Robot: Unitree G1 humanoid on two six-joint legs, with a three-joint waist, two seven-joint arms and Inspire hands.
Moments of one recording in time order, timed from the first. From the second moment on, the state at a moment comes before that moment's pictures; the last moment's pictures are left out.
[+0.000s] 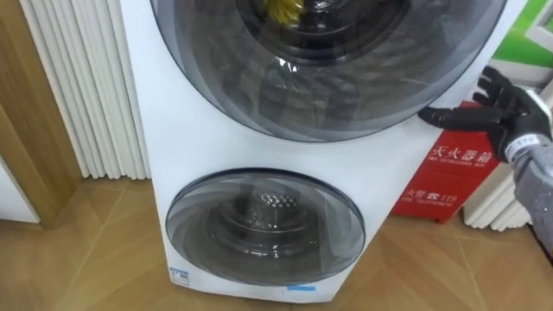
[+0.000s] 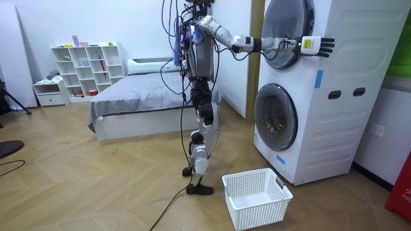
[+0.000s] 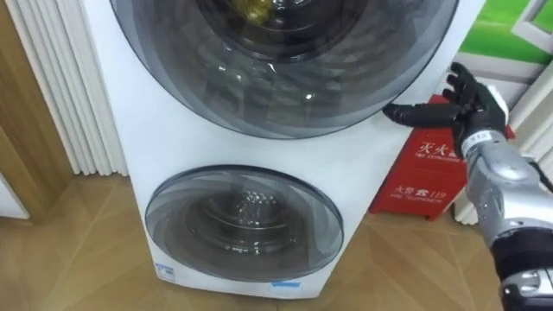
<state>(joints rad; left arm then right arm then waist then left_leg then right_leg) 0.17 0.29 0.12 1.06 0.25 0.12 0.07 -0.76 -0.62 0.03 0.80 0.41 0.07 -0.05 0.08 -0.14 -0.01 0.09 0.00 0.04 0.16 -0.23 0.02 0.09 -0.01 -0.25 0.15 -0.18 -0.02</state>
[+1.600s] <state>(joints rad) 0.17 0.29 0.01 0.99 0.26 0.17 0.15 -0.46 -0.57 0.12 0.05 0.12 0.22 -0.28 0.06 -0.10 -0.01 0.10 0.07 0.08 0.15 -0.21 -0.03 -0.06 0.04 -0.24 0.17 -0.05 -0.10</state>
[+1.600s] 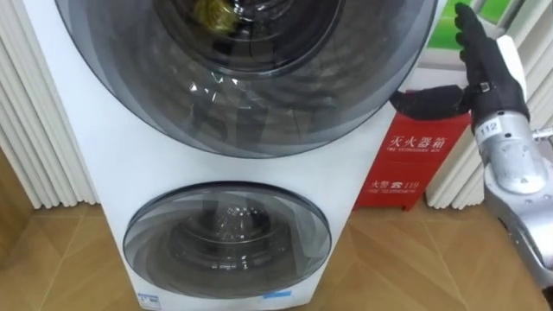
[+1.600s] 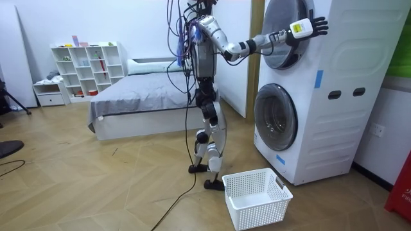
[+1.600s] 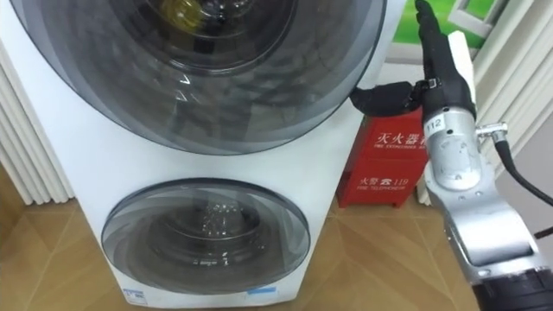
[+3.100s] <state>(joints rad) 0.22 0.28 -0.01 1.02 0.21 0.09 0.14 -0.14 -0.50 0.08 -0.29 0.15 0.20 -0.07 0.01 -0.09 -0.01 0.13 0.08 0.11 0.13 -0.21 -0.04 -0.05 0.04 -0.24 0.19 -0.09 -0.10</state>
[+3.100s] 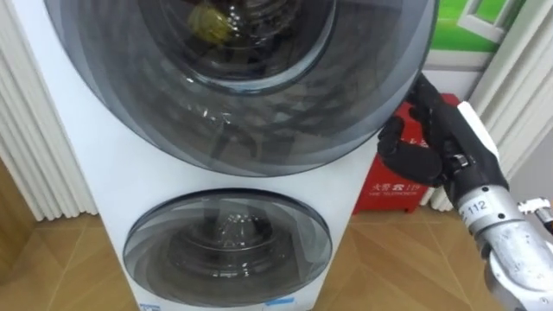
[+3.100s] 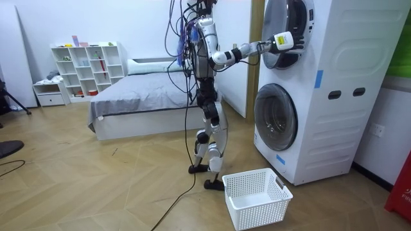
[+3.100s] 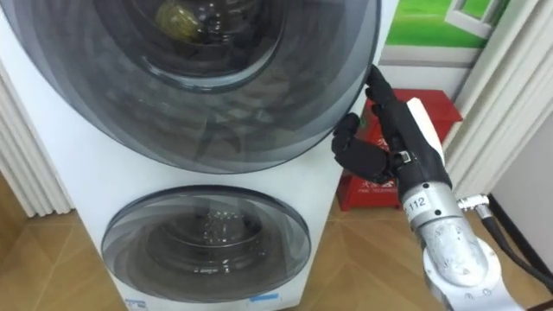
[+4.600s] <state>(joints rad) 0.17 0.28 -0.08 1.10 0.21 0.01 0.12 -0.08 -0.41 0.04 -0.52 0.31 0.05 0.13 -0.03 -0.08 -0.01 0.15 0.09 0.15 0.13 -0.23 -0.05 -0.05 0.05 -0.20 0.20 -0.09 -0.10</state>
